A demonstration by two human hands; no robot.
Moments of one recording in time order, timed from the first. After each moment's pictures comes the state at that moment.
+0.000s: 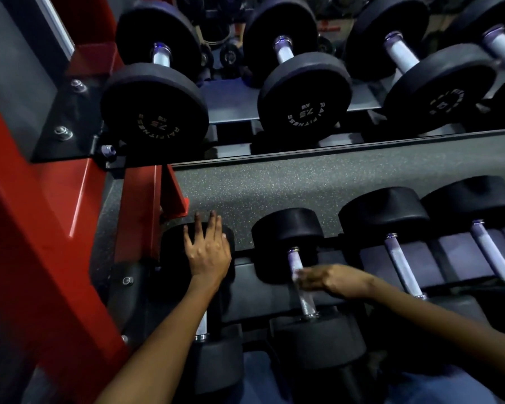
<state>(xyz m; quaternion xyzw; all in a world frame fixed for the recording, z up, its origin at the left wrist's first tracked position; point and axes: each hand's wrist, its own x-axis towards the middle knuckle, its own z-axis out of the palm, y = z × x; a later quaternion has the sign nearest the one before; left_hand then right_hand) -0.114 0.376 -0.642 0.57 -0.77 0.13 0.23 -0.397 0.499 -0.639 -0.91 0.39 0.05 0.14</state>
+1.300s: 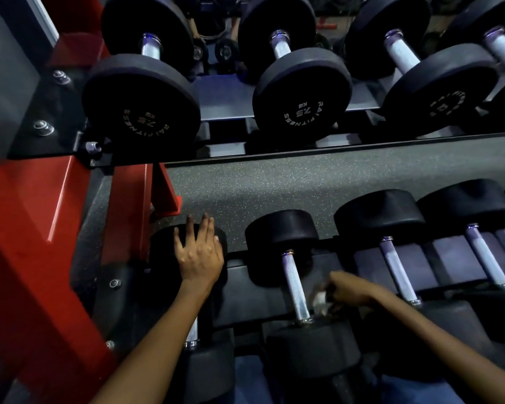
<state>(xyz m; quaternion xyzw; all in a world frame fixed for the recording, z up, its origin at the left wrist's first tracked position) -0.115 0.376 -0.649 0.57 -0.77 0.14 0.26 -0.389 0.511 -0.621 -0.66 0.66 0.08 0.35</state>
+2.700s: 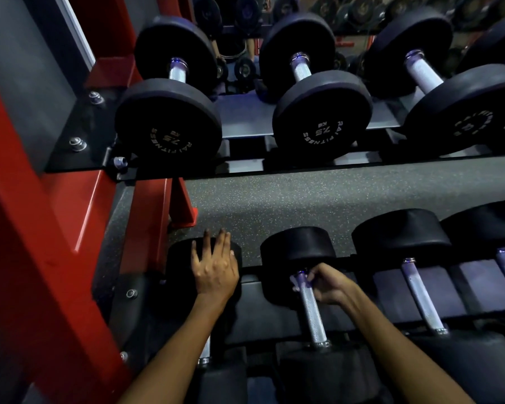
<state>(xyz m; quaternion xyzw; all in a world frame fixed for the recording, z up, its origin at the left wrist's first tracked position) -0.116 0.377 -0.646 0.57 -0.77 0.13 0.26 -0.350 0.441 -0.656 -0.04 0.59 -0.46 0.67</state>
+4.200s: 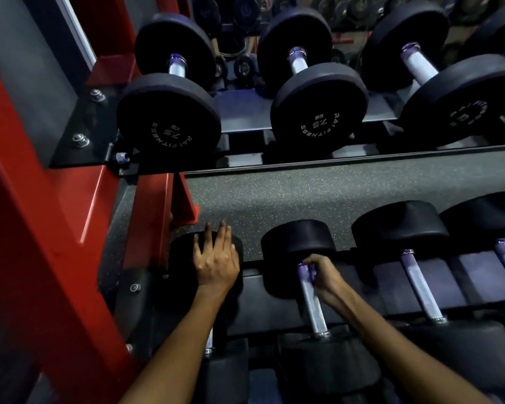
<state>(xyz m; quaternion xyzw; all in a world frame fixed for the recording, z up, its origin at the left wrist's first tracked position) -0.114 0.375 -0.655 0.55 -0.77 0.16 0.28 -0.326 0.444 -0.658 -0.11 0.66 -0.50 0.55</state>
